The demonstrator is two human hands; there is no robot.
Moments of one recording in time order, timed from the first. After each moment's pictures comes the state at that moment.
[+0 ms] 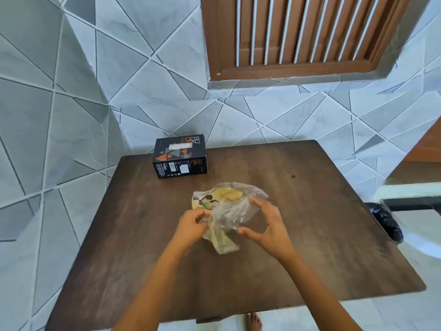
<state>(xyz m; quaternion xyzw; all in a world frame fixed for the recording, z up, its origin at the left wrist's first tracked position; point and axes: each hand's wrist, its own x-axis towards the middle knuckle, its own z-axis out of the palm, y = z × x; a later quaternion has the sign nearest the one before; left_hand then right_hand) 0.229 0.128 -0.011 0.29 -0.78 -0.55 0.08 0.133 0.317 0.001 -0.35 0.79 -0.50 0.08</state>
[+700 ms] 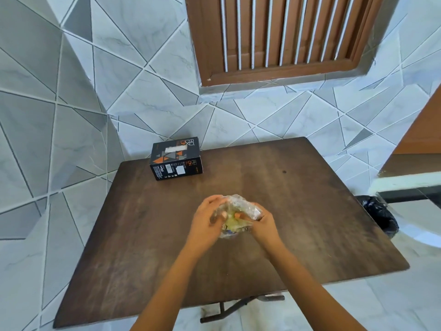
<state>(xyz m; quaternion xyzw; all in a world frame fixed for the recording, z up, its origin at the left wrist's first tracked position) 0.242 0.200 0.034 0.17 -0.86 -0.46 0.17 0.158 0.323 0.005 -0.16 0.62 -0.73 0.23</state>
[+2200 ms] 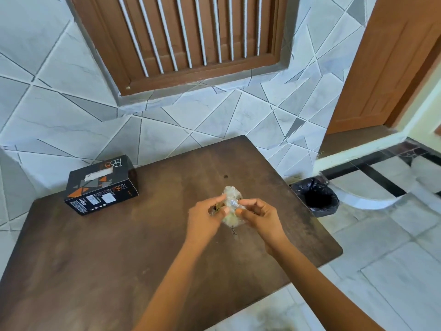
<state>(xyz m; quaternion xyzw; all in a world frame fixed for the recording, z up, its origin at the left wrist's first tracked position) 0.097 0.295 0.027 0.17 -0.81 -0.55 0.09 0.056 0.439 0.014 -0.05 0.63 -0.76 0.16</state>
